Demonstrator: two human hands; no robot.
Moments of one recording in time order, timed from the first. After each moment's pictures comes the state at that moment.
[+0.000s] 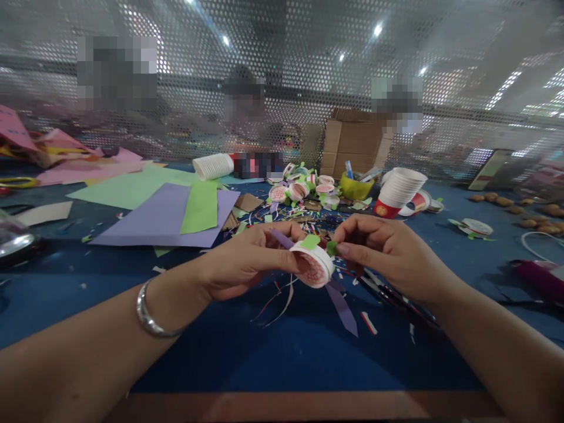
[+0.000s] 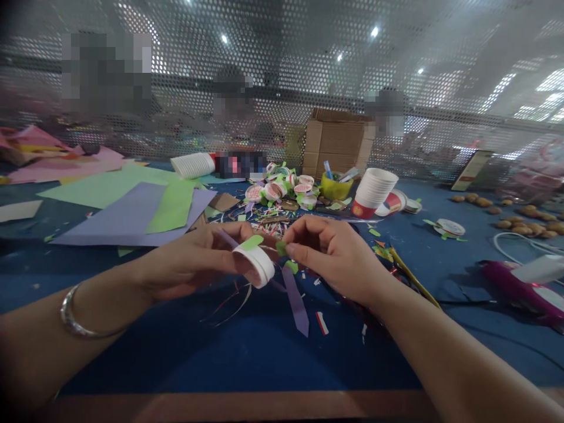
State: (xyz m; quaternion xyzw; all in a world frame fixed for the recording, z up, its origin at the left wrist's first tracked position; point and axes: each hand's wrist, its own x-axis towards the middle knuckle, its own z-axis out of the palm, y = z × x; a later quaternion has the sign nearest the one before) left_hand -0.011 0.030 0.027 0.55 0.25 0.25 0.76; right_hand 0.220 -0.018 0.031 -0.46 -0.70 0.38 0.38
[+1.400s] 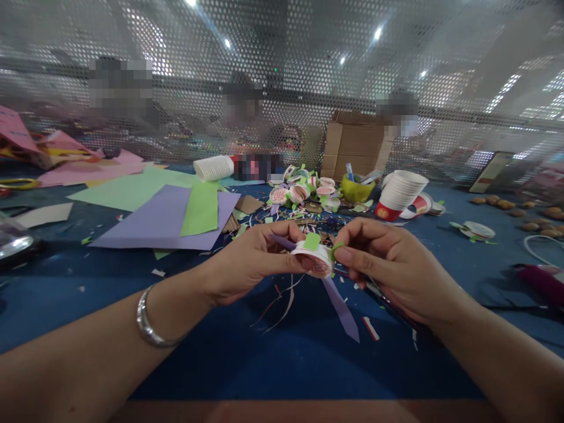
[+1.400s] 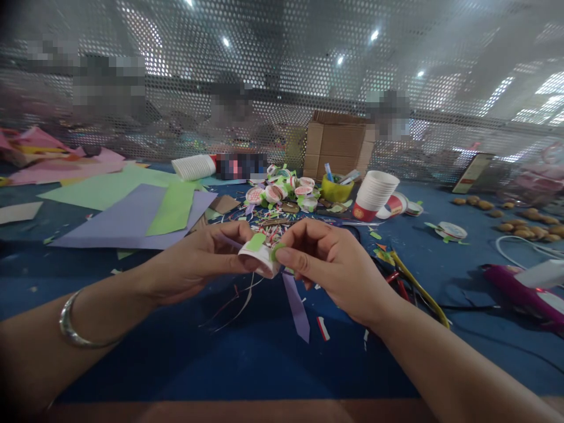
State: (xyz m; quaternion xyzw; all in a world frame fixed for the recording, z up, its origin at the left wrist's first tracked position) left_hand -0.008 0.031 0.019 0.58 0.26 0.30 0.71; right_hand 0.212 -0.029 0.024 -0.43 -0.61 0.49 0.45
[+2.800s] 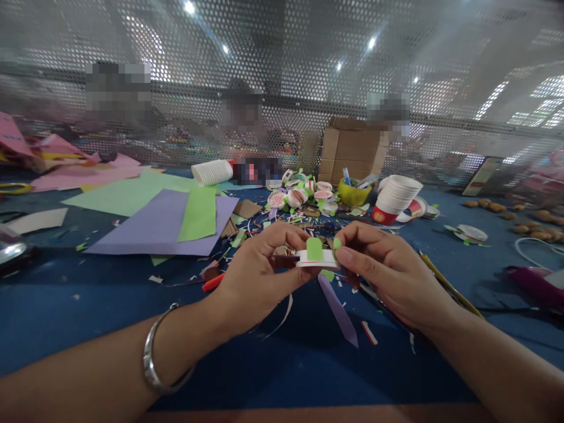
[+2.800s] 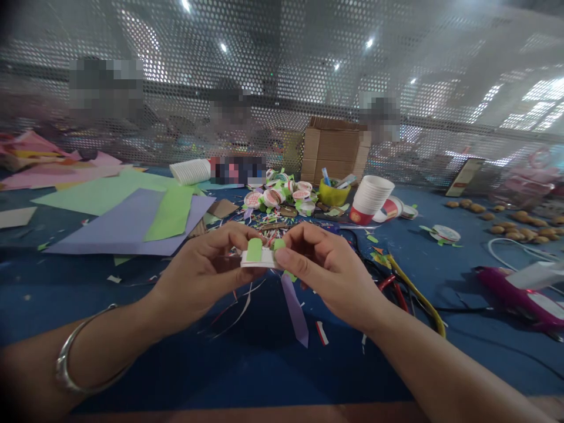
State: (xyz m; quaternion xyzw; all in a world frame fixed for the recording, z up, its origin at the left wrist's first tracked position) left_hand 0.003 0.014 0.011 0.65 0.26 0.44 0.56; right_hand 0.207 -0.028 0.024 -0.44 -0.64 0.42 0.46
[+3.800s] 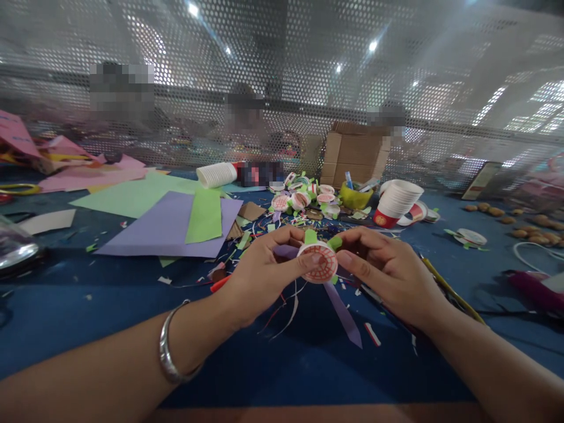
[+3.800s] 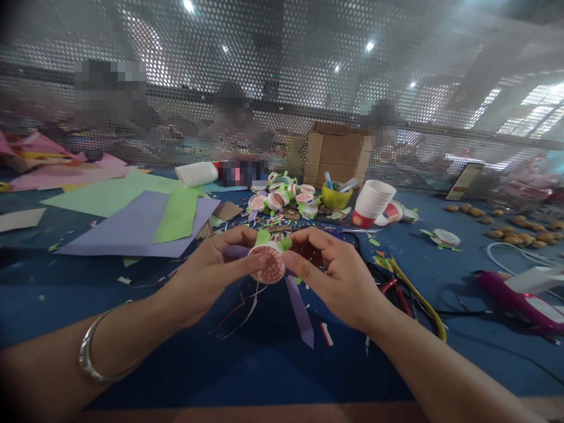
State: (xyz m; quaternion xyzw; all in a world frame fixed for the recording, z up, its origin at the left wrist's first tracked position) left_hand -0.001 0.019 0.014 0.61 0.32 0.39 0.61; right_hand 0.205 -0.029 0.031 -0.51 -0.71 0.26 0.41
